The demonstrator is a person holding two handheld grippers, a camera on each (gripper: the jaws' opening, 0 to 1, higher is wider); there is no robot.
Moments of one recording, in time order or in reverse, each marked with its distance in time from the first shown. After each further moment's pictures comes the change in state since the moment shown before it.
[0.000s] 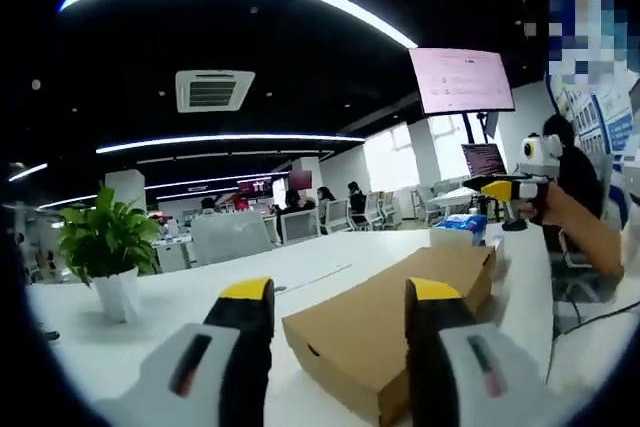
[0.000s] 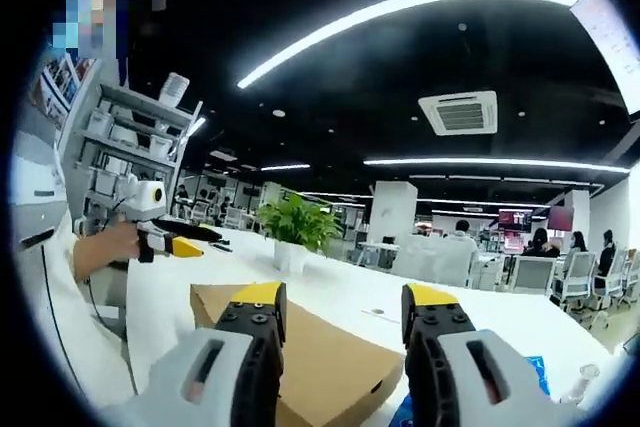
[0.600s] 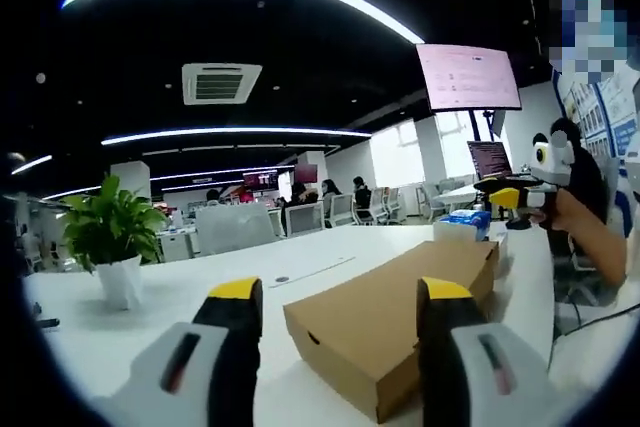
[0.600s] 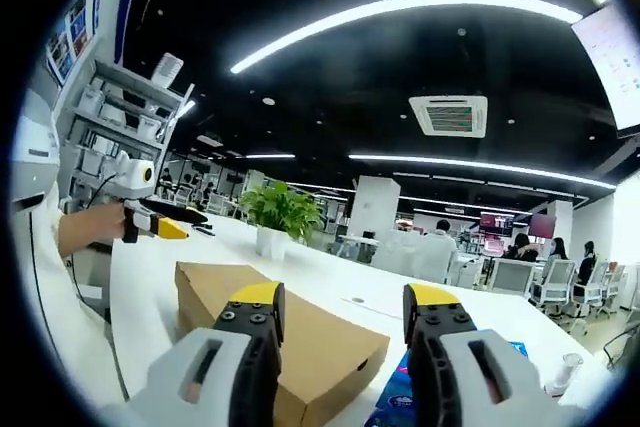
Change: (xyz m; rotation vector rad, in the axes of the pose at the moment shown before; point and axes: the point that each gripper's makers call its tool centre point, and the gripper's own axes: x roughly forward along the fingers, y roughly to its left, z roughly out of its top) left arm -0.008 0.010 -0.002 0.029 0.039 0.051; right arm -0.010 0.001 -0.025 -0.064 0.088 -0.033
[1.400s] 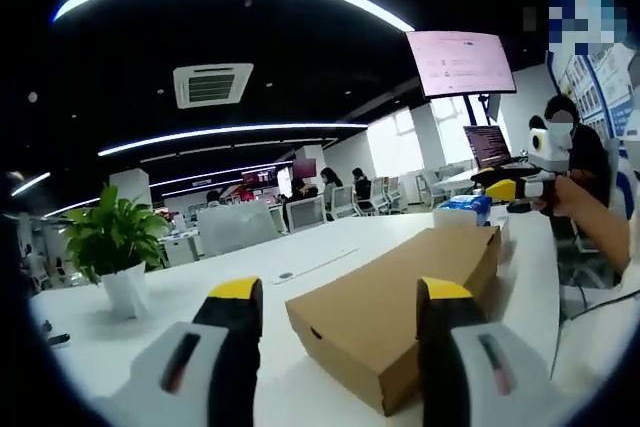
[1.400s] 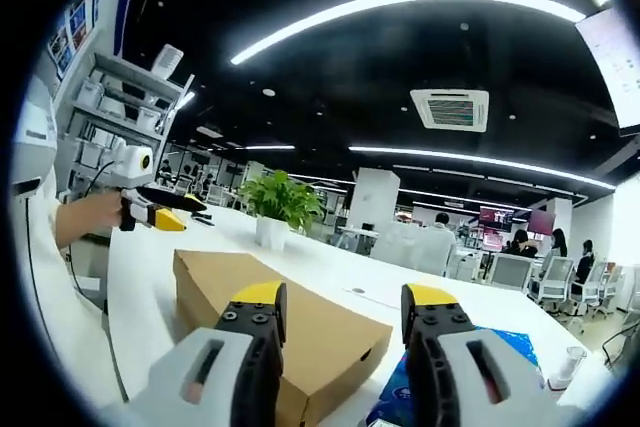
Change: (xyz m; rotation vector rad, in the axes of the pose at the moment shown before) left arm 0.001 -0.003 -0.005 0.065 0.034 0.004; right arm 0.003 0.002 -0.014 -0.015 0.047 0.006
